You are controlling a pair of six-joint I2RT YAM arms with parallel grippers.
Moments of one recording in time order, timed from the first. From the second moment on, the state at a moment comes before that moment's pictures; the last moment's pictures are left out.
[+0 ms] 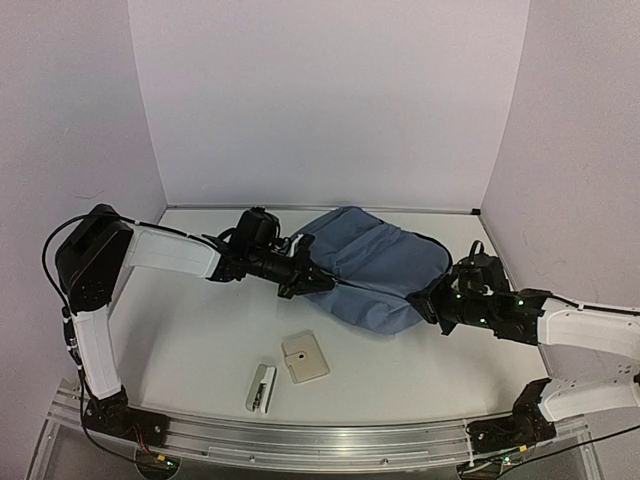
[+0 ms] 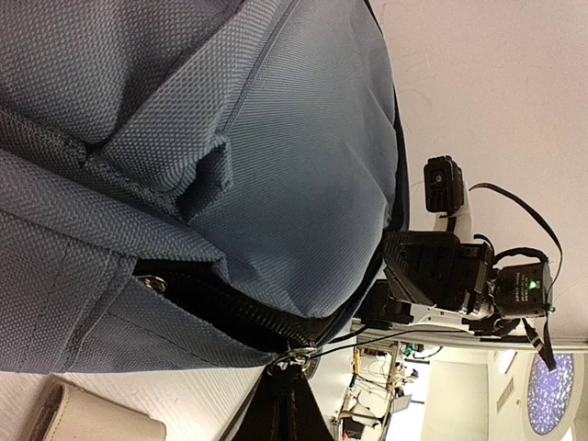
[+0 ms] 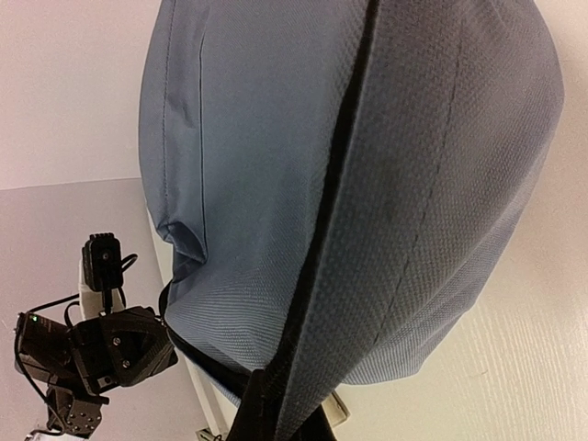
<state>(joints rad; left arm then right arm) -0.74 1.91 1.19 0.18 0.78 -1.02 0.71 1.08 0.56 -0.07 0.05 1.39</state>
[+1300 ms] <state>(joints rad) -0.66 1.96 1.29 0.04 0.88 -0.95 1.02 1.73 1.21 -0.26 0.43 0.04</state>
